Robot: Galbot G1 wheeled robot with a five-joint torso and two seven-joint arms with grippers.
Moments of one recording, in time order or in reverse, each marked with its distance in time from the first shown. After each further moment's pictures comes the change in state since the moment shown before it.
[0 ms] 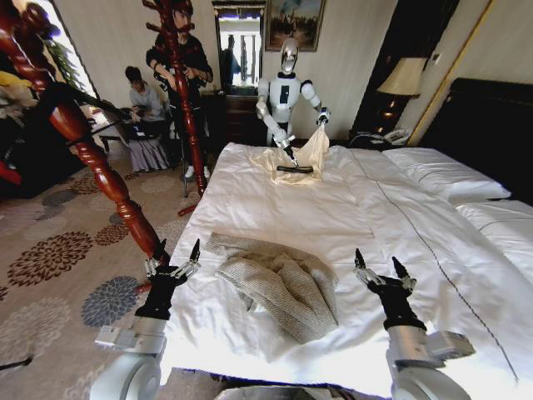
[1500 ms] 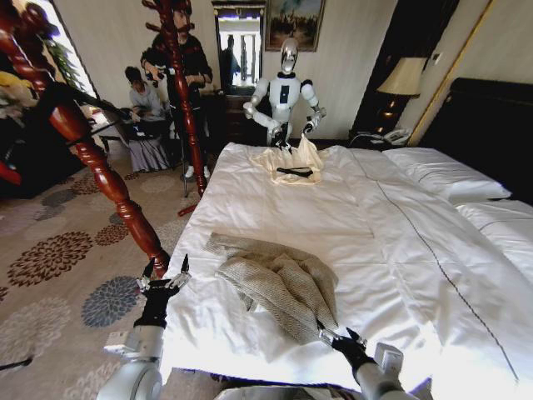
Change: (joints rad) left arm 0.036 -0.042 -0.022 0.083 0.087 -0.002 -0.105; right arm -0.072 -0.246 -0.274 -0.090 0.349 -0.331 0.263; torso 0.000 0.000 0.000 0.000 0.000
